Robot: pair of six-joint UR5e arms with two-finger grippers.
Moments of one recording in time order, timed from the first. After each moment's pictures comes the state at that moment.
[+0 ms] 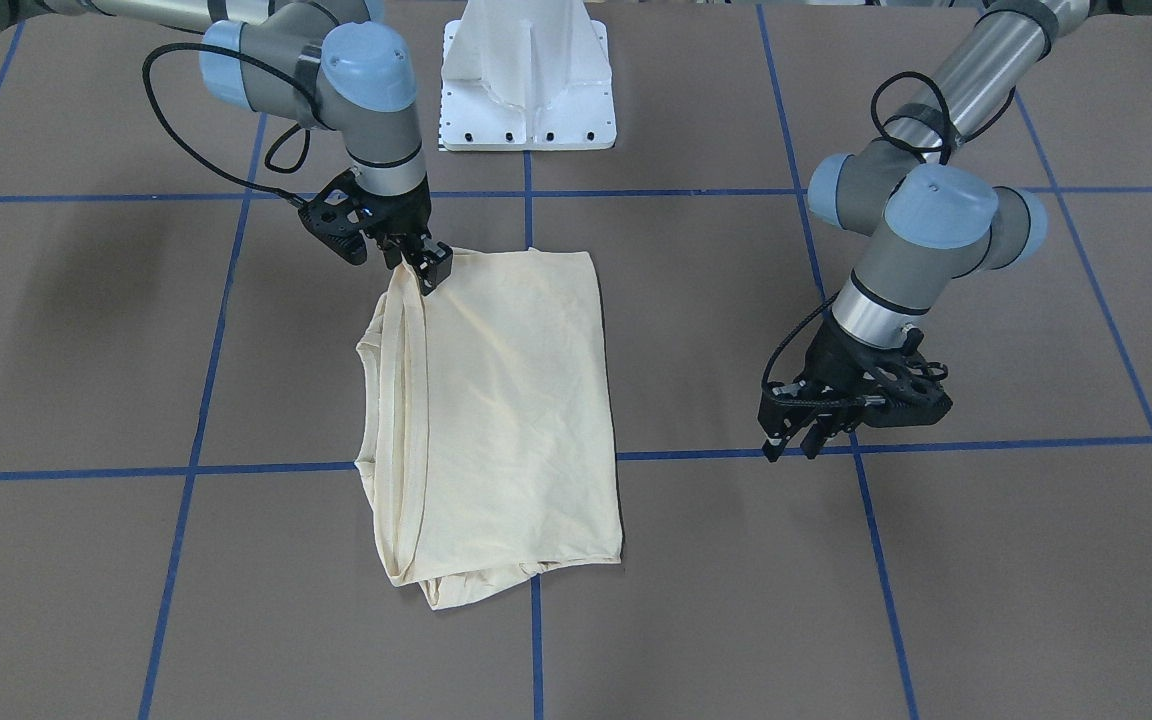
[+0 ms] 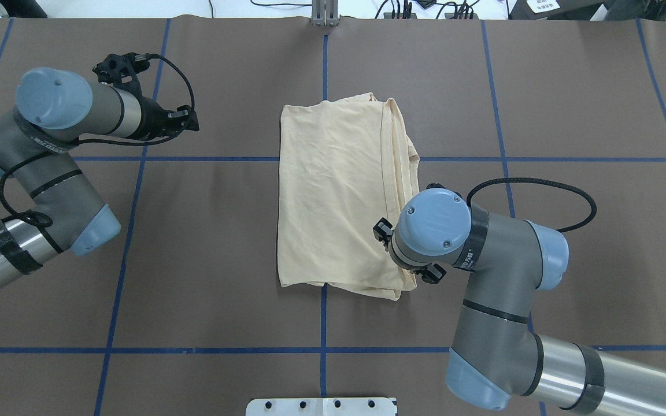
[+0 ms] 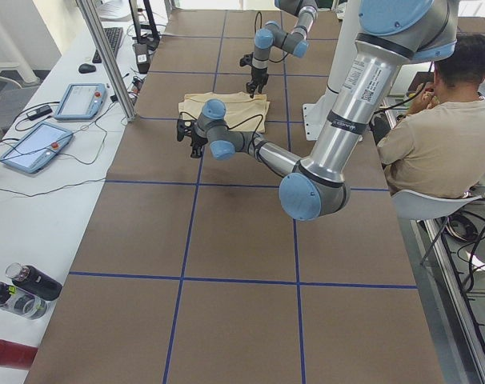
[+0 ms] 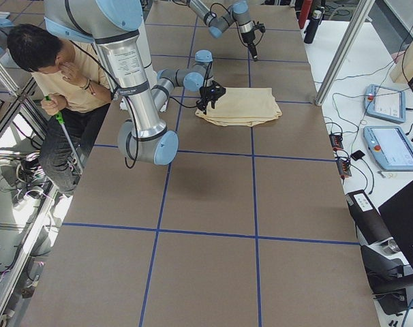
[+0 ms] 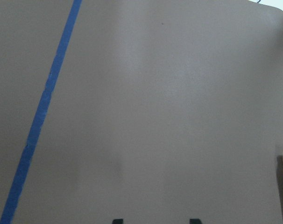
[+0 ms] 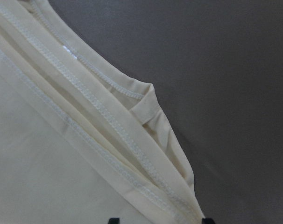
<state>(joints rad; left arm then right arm) -0.81 -2.02 -1.46 -2.29 -1.85 -1.30 0.40 -1.09 1.83 -1.60 1.73 2.06</state>
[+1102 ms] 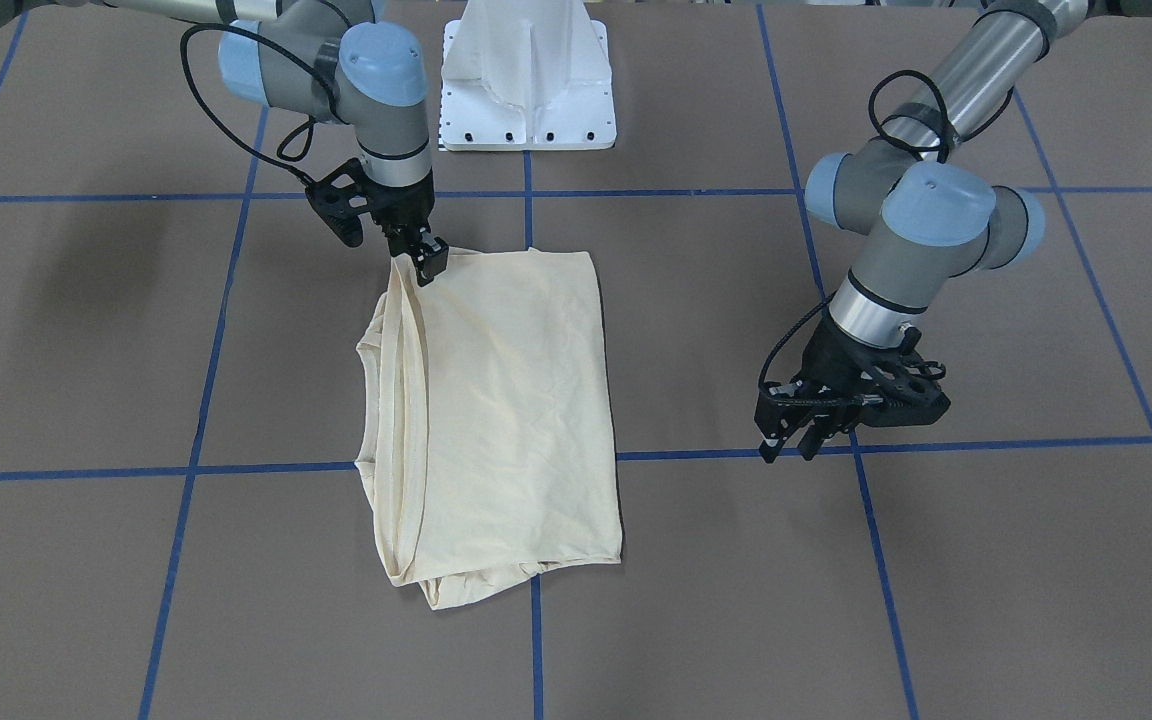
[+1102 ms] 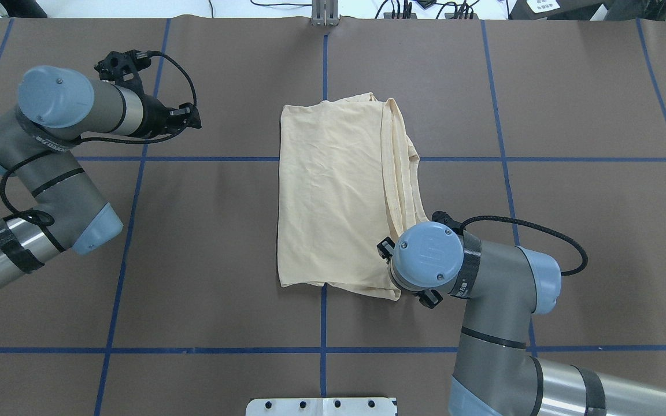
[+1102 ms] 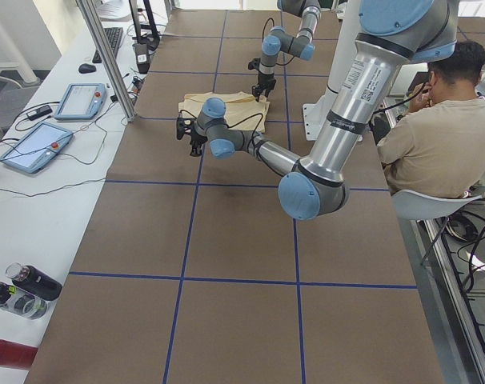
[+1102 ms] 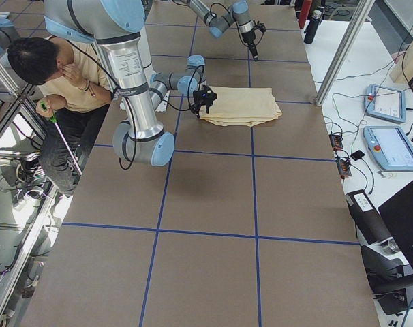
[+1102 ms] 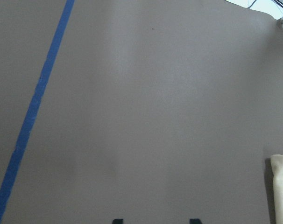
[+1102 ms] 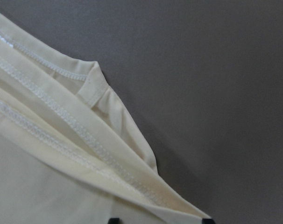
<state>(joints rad) -0.81 -2.03 -1.47 -2.29 -1.84 -1.30 0.34 -1.11 1.83 -1.60 1.69 2.22</state>
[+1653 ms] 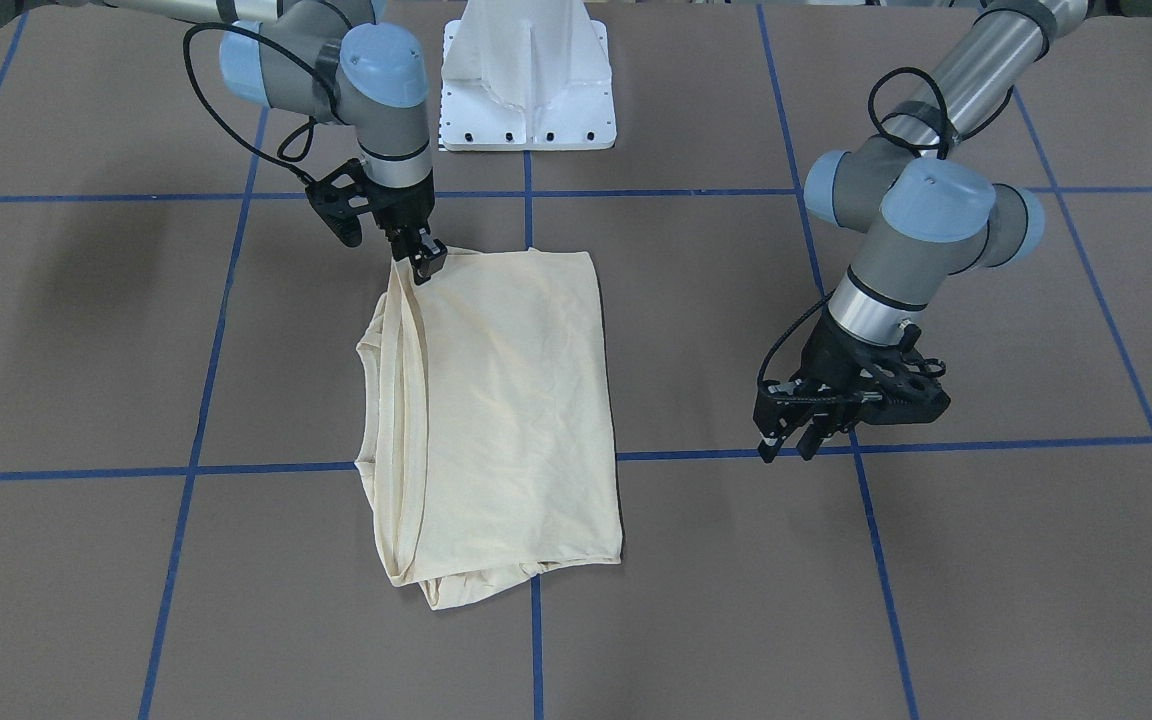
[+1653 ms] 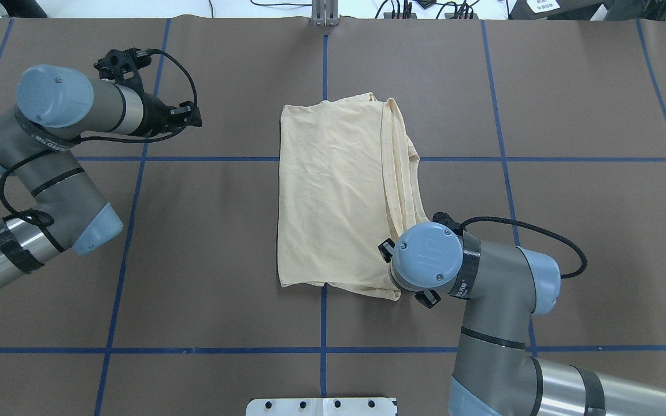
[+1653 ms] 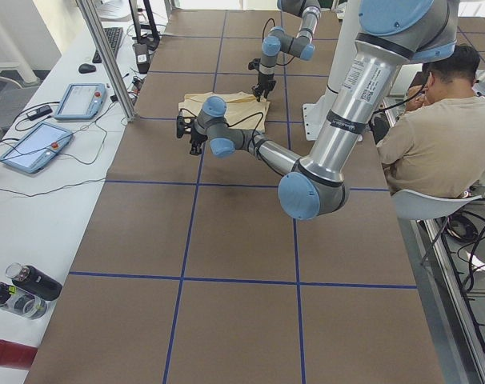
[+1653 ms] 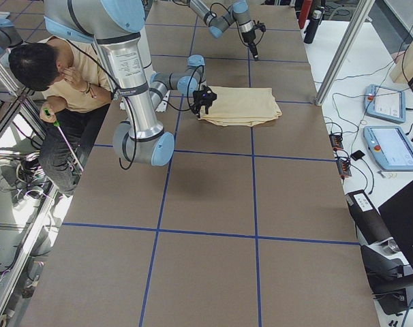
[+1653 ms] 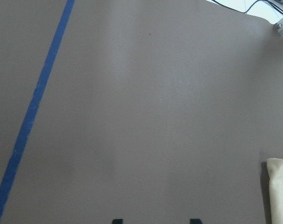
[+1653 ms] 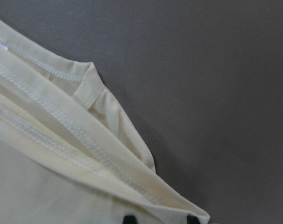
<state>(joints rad) -0.81 -2.03 -1.48 -2.29 -1.83 -1.30 0.34 -1.11 1.82 -1.60 1.69 2.23</state>
